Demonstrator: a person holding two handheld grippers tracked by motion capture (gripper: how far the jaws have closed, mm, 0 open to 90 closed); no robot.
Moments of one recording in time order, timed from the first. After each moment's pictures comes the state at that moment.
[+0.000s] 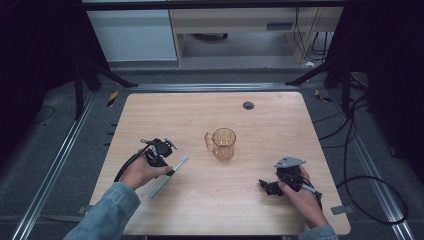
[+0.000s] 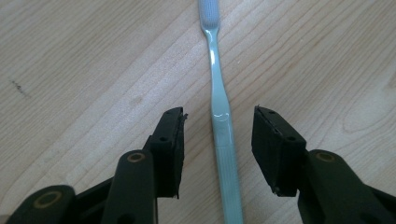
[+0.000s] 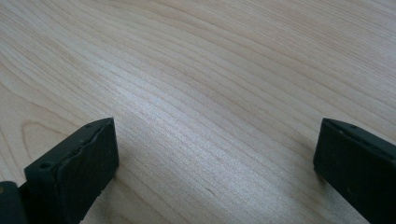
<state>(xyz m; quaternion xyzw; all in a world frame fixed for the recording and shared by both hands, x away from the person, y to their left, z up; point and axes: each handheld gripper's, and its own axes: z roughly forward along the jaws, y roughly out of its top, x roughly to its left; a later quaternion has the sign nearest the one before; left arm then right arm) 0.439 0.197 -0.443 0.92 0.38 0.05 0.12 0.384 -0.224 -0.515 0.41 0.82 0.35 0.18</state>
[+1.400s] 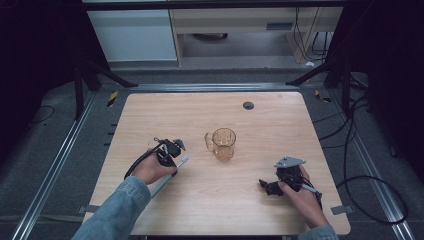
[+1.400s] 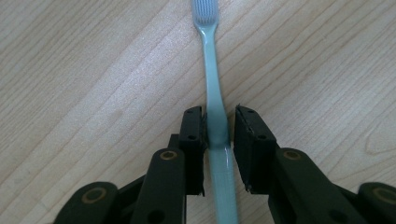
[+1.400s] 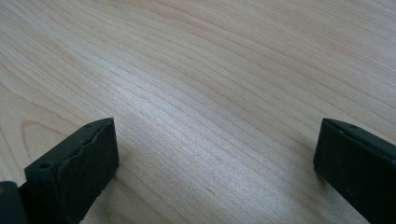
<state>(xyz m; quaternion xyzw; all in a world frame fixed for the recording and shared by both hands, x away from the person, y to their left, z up) 0.454 0.174 -0.462 0.92 0.39 0.03 0.06 0.384 -0.224 -0.515 0.41 0.82 0.35 0.18</state>
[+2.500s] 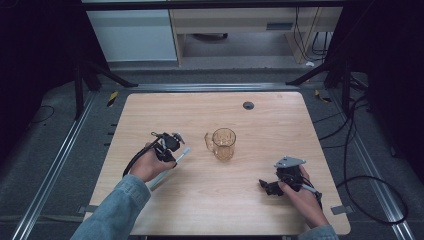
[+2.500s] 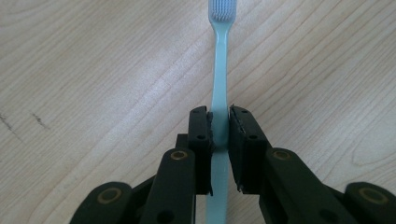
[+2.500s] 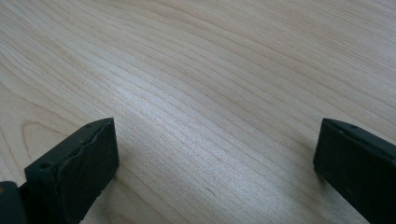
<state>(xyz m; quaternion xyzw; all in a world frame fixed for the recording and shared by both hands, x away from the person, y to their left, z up) 0.457 0.175 -0.436 0.92 0.38 0.07 0.09 0.384 -0.224 -0.515 0.41 0.82 0.35 0.18</state>
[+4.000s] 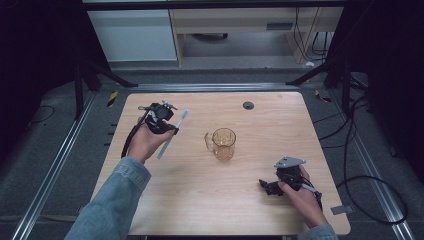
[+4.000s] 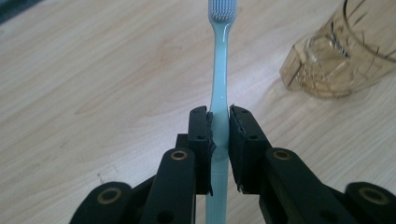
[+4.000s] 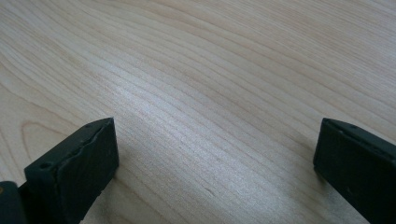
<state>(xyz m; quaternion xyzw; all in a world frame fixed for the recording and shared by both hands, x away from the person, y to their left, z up) 0.489 0.184 -0.359 0.86 0.42 0.16 0.25 0.384 -0.224 -0.515 0.41 0.82 0.35 0.18</state>
